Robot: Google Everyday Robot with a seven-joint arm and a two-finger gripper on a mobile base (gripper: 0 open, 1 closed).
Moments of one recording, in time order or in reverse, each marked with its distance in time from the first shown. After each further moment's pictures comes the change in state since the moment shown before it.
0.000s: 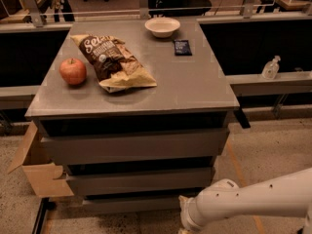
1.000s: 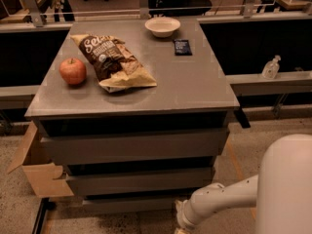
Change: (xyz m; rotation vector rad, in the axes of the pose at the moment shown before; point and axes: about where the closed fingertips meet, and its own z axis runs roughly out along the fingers) arm 0.025 -0.023 0.090 -0.066 -0.022 0.007
